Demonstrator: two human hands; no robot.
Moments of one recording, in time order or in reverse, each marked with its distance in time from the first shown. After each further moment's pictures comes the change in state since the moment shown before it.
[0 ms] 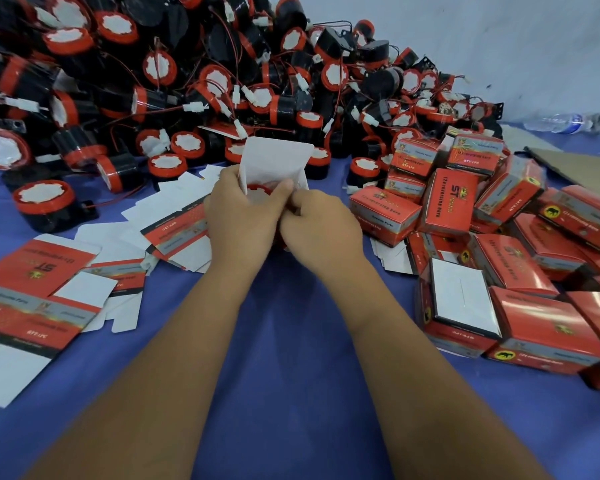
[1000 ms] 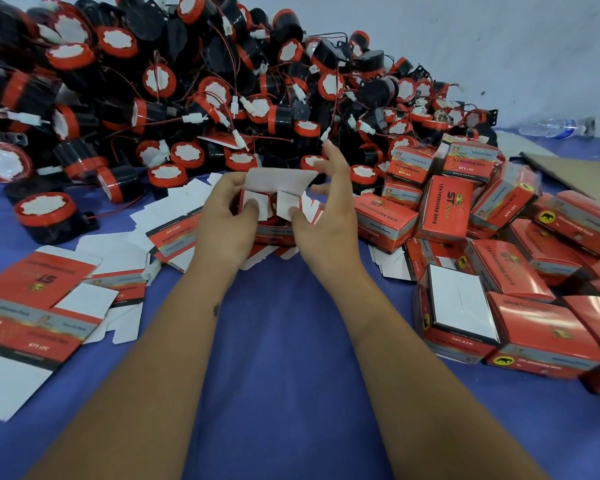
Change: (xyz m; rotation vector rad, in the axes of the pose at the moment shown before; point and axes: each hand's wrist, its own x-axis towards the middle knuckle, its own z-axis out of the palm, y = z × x) left_hand 0.011 -0.015 -0.014 -0.138 -0.153 0.017; right_hand 0.009 0.021 0.016 0.594 0.310 -0.103
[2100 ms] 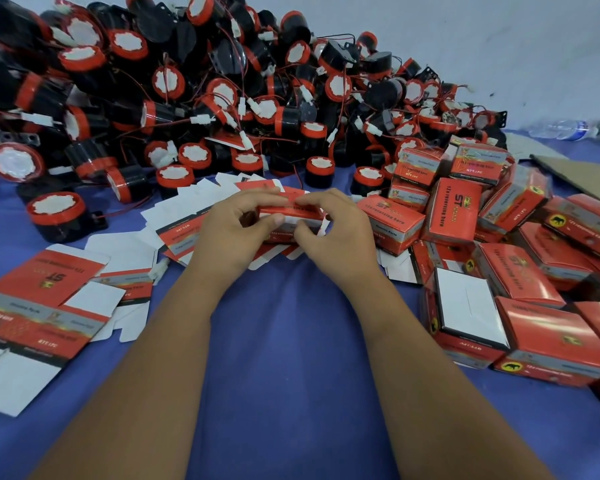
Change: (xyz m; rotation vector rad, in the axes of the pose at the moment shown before) left_hand -0.006 0.000 -0.015 0.138 -0.192 0.167; right_hand -0.003 0.004 -0.017 -0.240 -0.133 -0.125
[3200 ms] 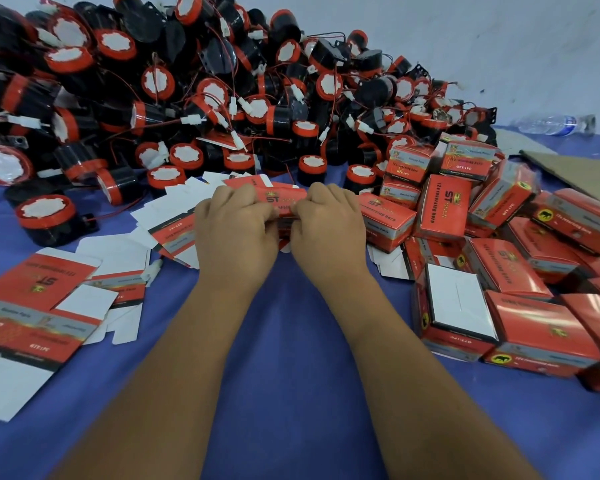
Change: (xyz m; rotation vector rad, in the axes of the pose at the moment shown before) left_hand -0.006 0.010 0.020 0.817 0.274 0.323; right_hand 0.001 -0.017 0.005 -0.557 0.083 -0.196
